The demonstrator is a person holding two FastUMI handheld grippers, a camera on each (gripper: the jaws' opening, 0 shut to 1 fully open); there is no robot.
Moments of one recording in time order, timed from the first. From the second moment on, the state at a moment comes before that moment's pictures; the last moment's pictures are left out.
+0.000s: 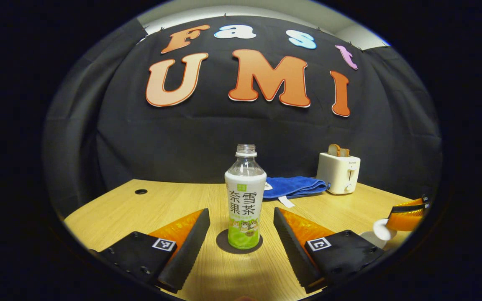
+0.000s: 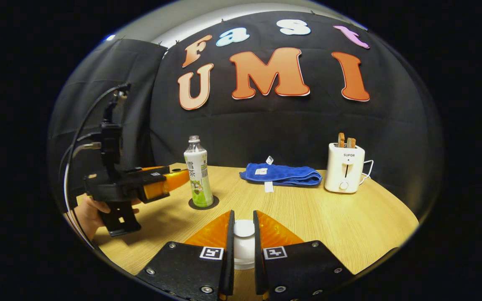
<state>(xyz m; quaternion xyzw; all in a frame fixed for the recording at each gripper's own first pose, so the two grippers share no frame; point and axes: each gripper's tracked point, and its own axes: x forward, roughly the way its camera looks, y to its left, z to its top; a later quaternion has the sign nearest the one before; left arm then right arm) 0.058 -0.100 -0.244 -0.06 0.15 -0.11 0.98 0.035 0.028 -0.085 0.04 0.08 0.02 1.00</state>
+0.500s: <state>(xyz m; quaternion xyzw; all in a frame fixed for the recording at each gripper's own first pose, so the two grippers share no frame) 0.030 -0.072 -0.223 -0.04 0.13 -0.08 0.99 0.043 0.035 -0.110 0.03 0.11 0.03 0.99</state>
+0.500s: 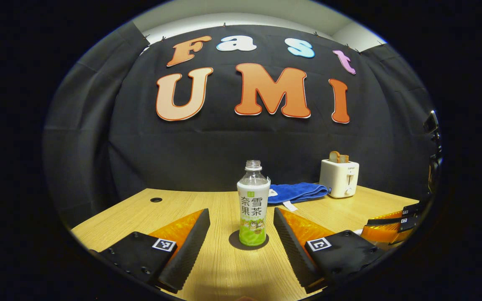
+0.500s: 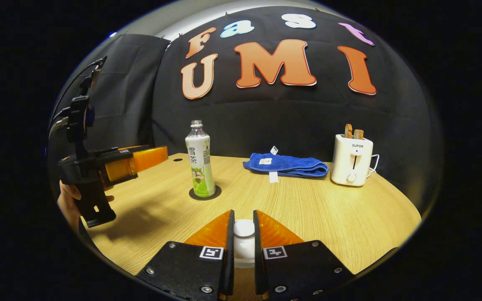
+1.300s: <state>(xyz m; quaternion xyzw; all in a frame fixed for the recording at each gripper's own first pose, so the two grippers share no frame) 0.010 -0.065 -0.180 -0.04 0.10 -0.06 0.99 0.034 0.026 -0.078 0.02 0.06 0.02 1.00</state>
